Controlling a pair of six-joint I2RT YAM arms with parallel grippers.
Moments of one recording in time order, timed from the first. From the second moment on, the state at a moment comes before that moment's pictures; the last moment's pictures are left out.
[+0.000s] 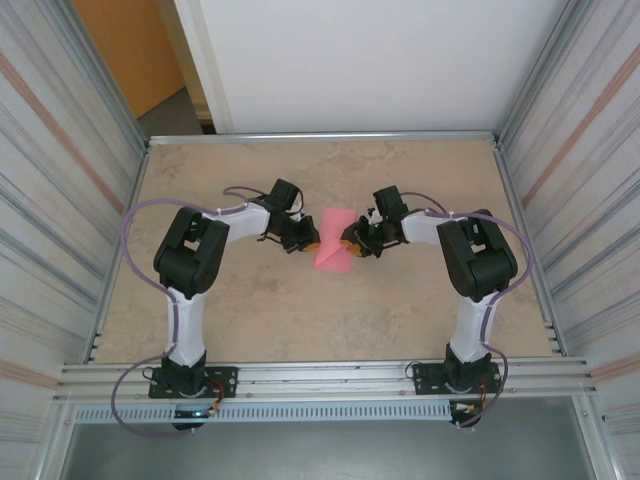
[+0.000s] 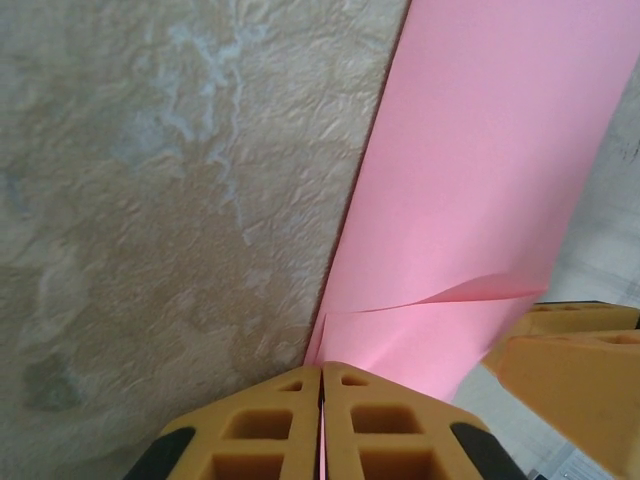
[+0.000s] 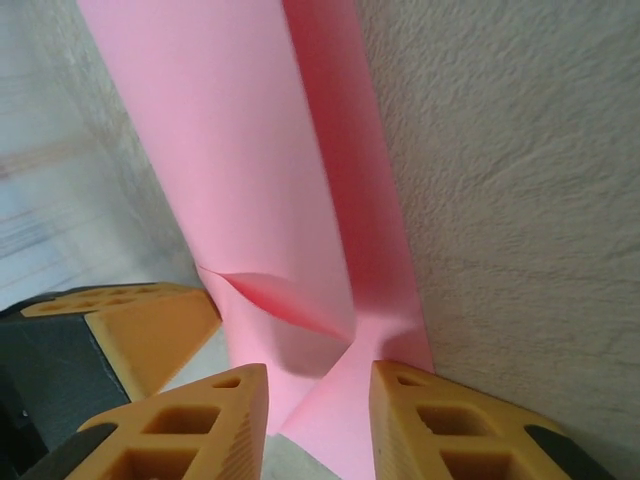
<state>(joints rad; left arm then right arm) -0.48 2.05 1.30 -0.37 0.53 -0.77 0.39 1.93 1.06 -0.16 -0.60 0.99</state>
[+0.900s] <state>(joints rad) -0.48 2.05 1.30 -0.38 0.53 -0.78 0.46 1.98 1.06 -0.05 -0.65 0.93</state>
